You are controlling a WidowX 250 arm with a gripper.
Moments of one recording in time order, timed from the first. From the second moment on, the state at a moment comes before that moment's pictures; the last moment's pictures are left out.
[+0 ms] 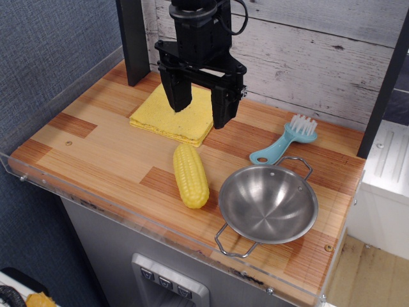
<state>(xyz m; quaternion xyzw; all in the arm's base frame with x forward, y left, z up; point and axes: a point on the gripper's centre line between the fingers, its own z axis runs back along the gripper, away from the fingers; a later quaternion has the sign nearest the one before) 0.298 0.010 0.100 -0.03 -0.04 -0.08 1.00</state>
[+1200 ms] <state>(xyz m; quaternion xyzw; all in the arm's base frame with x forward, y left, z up) 0.386 -0.067 0.050 0.02 -0.04 -0.23 0.97</state>
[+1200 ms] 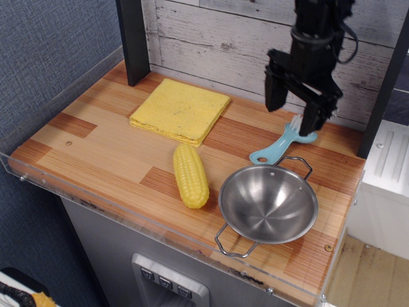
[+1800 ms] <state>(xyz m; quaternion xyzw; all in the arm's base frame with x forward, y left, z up) 0.385 -0.059 0.010 0.03 -0.02 -0.21 0.98</state>
